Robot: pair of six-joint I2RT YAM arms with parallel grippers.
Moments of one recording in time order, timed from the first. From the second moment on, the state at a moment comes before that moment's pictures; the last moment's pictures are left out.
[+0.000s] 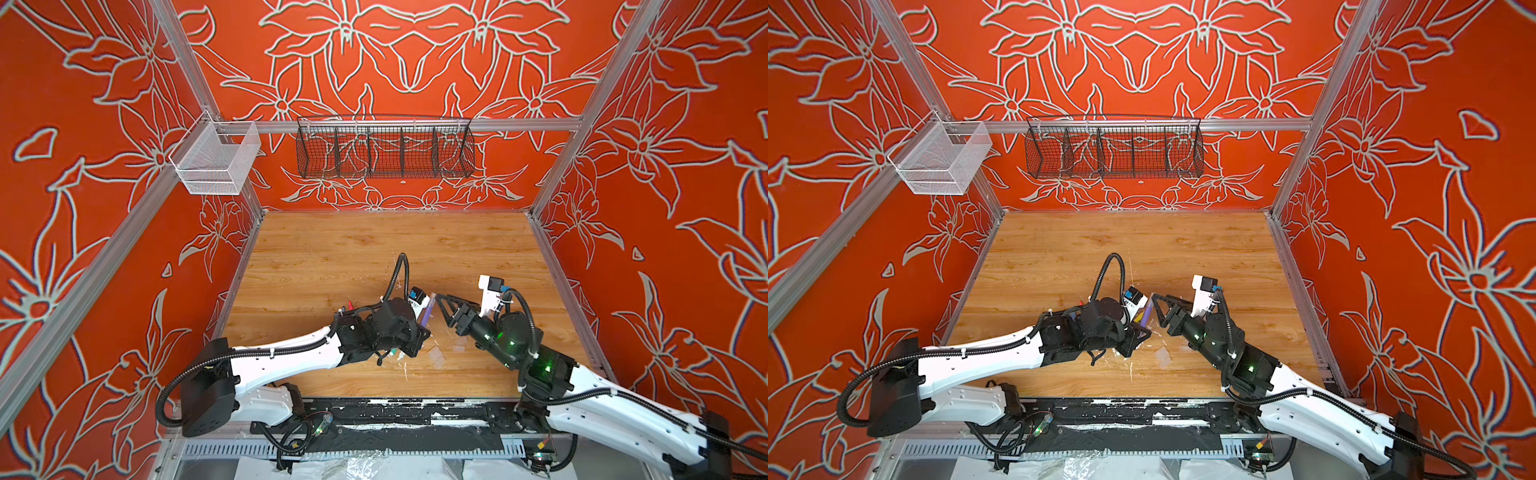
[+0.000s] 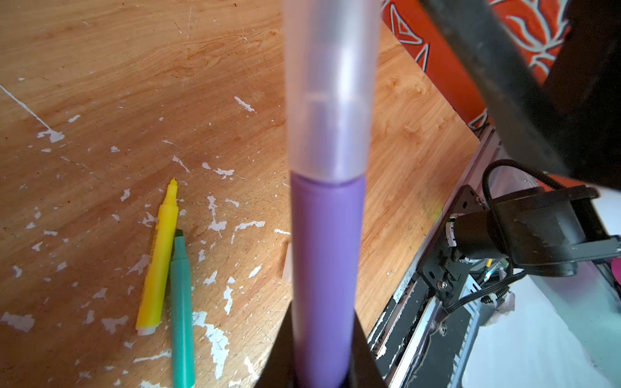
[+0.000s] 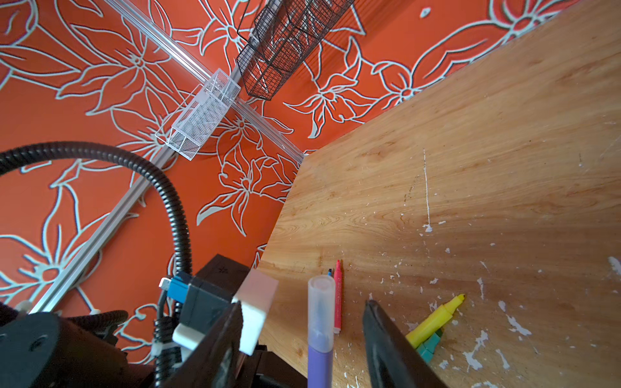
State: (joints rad) left arm -1.03 1.29 0.85 -0.23 0.03 -0.49; right arm 0.95 0.66 0.47 0.10 0.28 0.89
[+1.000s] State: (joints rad) left arm -1.03 1.27 0.84 -0.21 0.07 -0.47; right arm 0.94 0.94 0.61 0.08 0.27 0.87
